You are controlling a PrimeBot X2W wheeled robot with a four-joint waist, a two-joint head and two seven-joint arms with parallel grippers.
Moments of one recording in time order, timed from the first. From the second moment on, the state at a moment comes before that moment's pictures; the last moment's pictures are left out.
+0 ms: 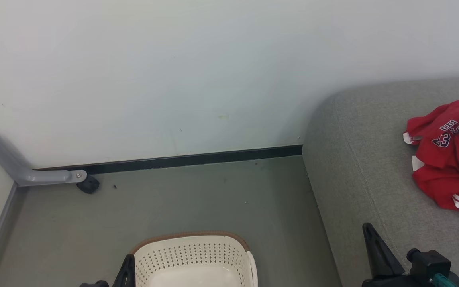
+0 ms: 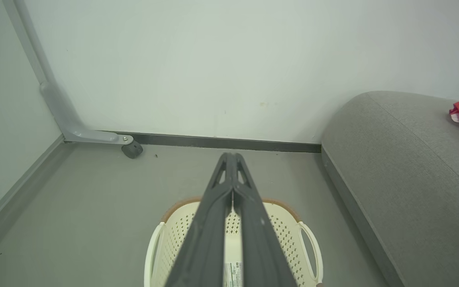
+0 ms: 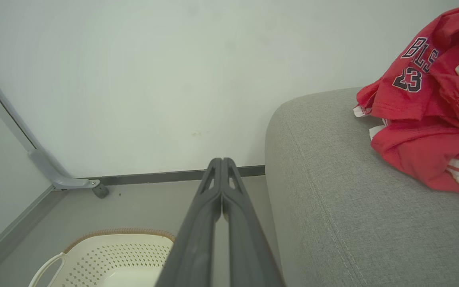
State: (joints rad) left arm -0.03 0.12 -0.26 0.32 -0.44 0.10 -0.22; right arm -0.13 -0.17 0.26 0.34 0.34 0.01 -0.24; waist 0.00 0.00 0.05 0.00
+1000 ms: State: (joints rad) left arm -0.03 0.09 -0.15 0.32 -0.81 0.03 -0.11; right arm -0.13 -0.13 0.14 0.34 0.74 0.04 -0.12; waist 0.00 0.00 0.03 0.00
